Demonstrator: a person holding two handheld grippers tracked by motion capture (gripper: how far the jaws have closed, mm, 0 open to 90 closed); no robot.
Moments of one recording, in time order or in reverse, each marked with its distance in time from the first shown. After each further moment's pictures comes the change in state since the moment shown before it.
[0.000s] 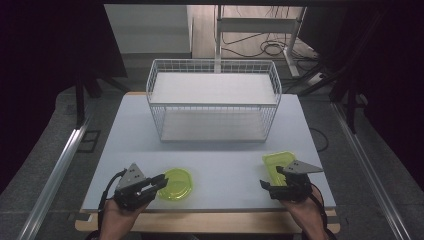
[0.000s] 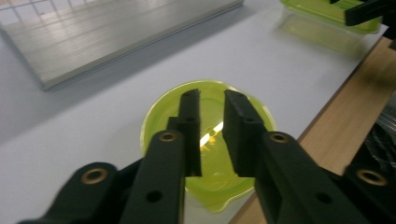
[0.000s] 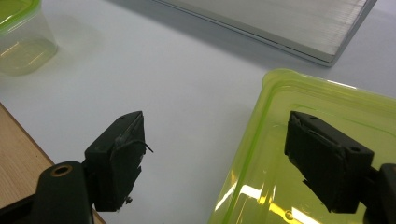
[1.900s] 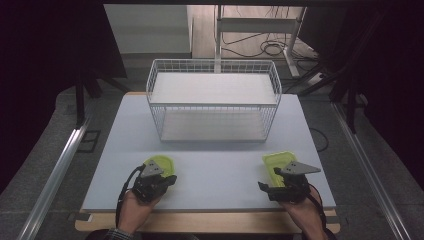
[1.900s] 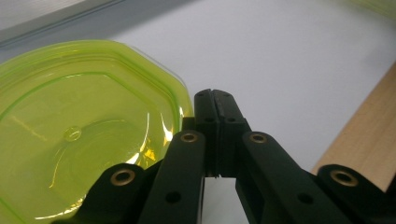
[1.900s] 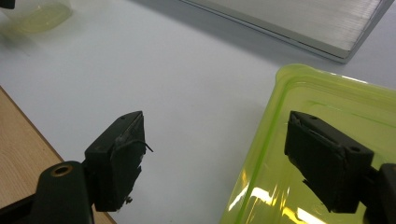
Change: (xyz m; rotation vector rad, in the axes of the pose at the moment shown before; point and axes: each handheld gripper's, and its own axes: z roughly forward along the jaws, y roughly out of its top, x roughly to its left) left arm 0.019 -0.009 0.057 0.153 0.016 -0.064; right arm 0.002 -0.001 0.004 0.017 0.025 -0.009
